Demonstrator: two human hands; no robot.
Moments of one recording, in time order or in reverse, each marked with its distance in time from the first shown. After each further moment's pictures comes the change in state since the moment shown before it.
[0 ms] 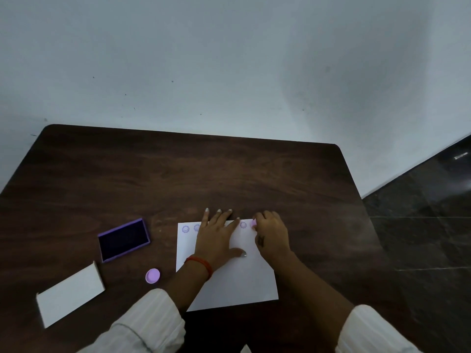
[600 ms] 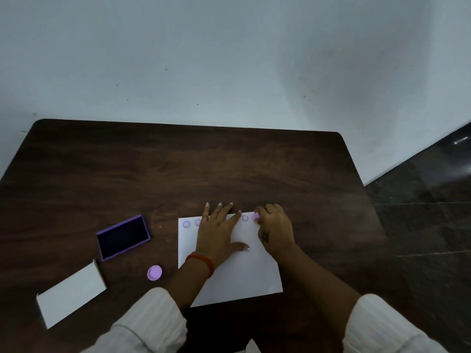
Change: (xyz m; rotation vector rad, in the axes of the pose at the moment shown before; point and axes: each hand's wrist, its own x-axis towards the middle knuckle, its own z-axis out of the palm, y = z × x) left_hand 0.000 -0.005 0.009 -0.052 0.052 0.015; right_hand -0.002 0.006 0.005 0.041 0.067 -0.046
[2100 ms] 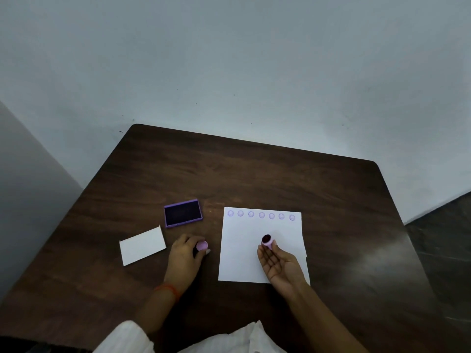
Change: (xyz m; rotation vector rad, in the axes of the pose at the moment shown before) left_hand -0.165 -0.061 -0.027 -0.422 0.392 -0.455; right_hand -0.092 -0.062 0.017 2.092 -0.280 0.855
